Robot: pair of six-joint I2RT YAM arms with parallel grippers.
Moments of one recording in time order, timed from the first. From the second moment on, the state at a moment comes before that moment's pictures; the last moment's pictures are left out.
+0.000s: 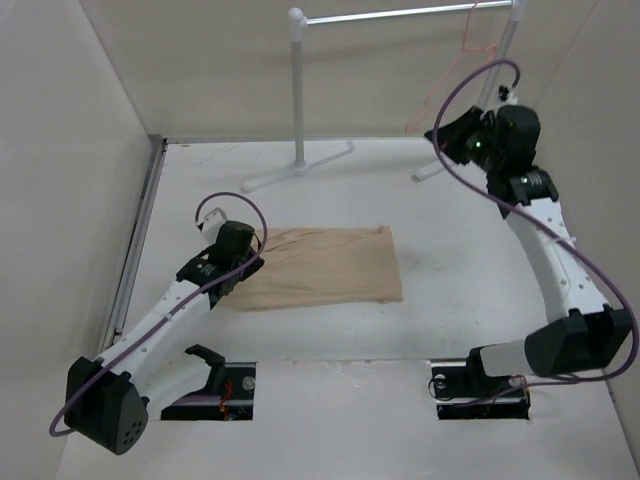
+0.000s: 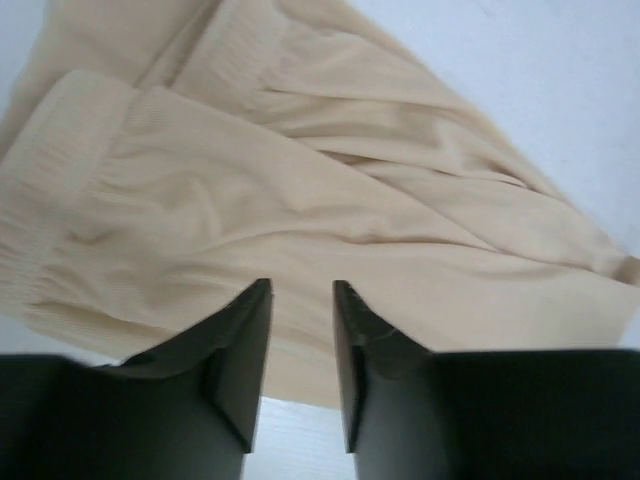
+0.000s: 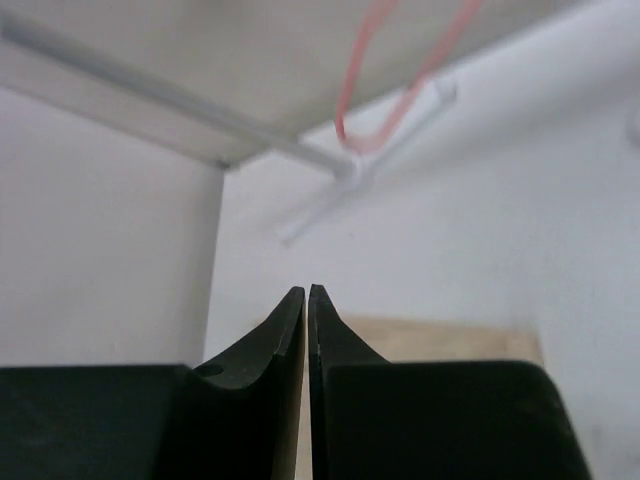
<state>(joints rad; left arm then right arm) -0.42 1.00 0.68 -0.55 -0.33 -0.95 0.16 1.31 1.35 -0.32 -0.24 0.77</state>
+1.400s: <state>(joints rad) -0.63 1.08 0.97 -0.59 -0.31 -0.99 0.08 1.62 1.82 -0.37 -0.39 0.66</state>
